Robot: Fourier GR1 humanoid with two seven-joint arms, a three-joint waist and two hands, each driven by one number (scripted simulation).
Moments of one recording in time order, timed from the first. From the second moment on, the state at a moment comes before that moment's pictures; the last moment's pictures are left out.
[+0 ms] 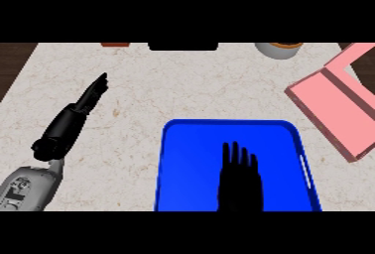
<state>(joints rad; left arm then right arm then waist) -0.24 0.42 -0.18 -1.49 0.04 -0.03 -0.10 -0.12 -0.05 0.73 -1.73 1.05 0.33 1.18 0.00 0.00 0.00</state>
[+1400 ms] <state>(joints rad) -0.23 0.35 -0.12 -1.53 -0.03 -0.09 -0.06 -0.08 -0.01 0.68 -1.56 1.26 0.31 1.02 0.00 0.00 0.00</state>
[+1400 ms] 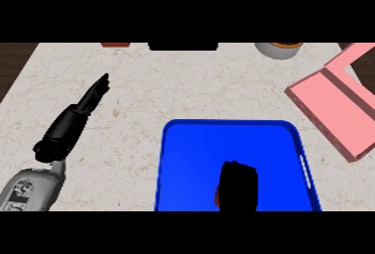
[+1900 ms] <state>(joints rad) -0.26 0.33 -0.10 -1.51 -0.04 -0.12 -0.08 -0.38 -0.07 0.46 -1.40 1.08 0.23 0.60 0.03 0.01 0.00</state>
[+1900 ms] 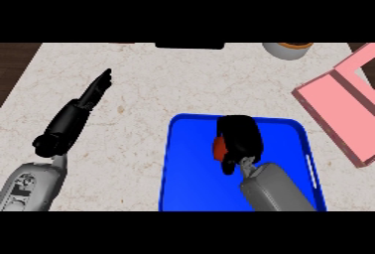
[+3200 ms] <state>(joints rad) -0.21 0.32 -0.07 -1.53 -0.06 -0.14 -0.08 -0.82 -0.30 -0.09 -1.26 1.03 -0.05 0.50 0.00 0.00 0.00</state>
